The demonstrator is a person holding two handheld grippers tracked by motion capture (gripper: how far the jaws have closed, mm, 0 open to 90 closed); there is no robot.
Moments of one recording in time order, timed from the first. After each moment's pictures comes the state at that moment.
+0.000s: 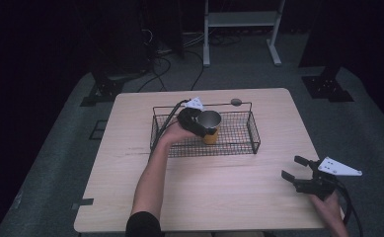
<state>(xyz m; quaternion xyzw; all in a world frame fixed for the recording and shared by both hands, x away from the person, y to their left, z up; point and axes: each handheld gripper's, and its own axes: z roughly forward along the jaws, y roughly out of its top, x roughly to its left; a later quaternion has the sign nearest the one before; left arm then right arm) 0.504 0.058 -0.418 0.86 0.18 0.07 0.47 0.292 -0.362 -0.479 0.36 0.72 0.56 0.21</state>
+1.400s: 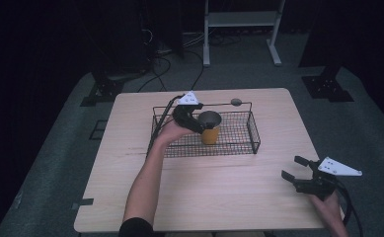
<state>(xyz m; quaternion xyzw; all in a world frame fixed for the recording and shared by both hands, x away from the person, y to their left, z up) 0.485 0.071 -0.386 0.83 0.18 0.12 0.52 0.292 -0.362 -0.479 0.36 0.72 0.56 0.21</state>
